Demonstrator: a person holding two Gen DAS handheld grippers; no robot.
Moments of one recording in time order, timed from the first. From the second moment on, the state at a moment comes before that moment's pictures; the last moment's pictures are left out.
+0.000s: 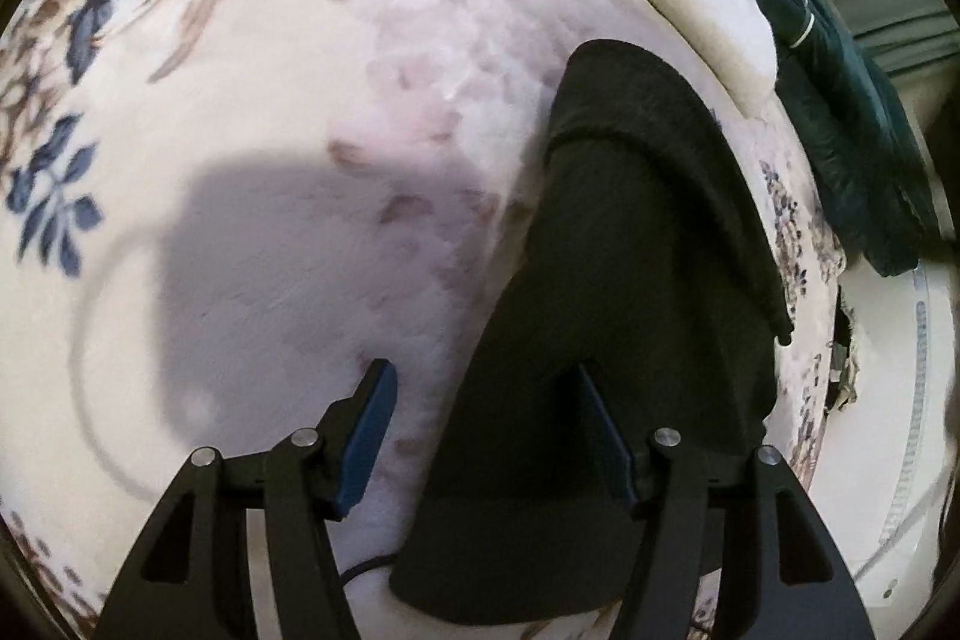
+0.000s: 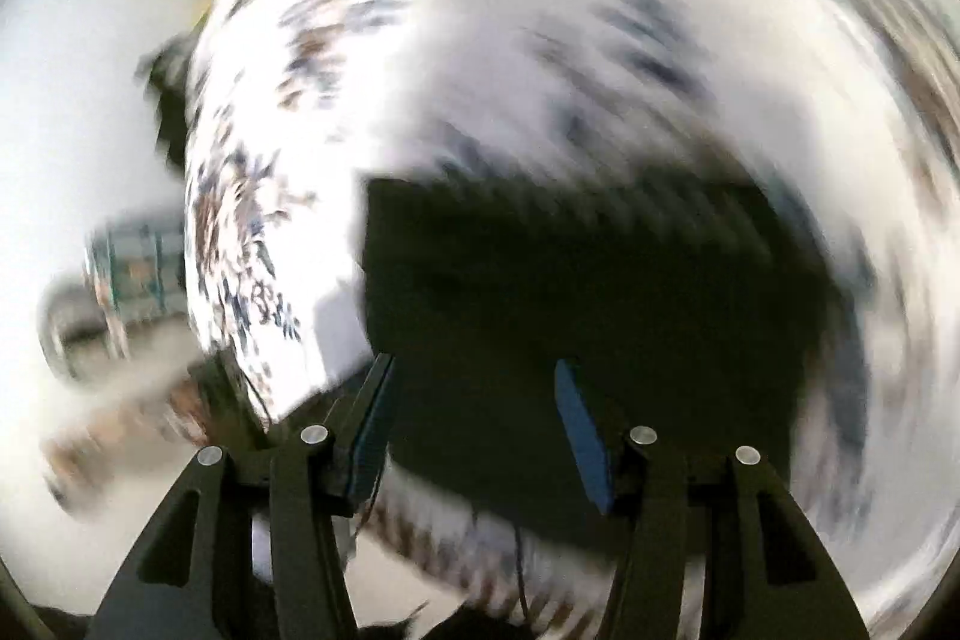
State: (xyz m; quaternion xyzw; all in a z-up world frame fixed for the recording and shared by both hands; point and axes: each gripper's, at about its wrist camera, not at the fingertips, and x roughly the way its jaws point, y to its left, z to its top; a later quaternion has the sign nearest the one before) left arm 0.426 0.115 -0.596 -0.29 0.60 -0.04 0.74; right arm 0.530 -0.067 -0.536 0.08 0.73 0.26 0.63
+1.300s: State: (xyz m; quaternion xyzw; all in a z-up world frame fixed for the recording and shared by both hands) left arm 0.517 0.109 -0.612 -0.28 0.61 -0.09 0.73; right arm 0.502 -0.322 -0.595 0.22 0.73 0.15 0.63
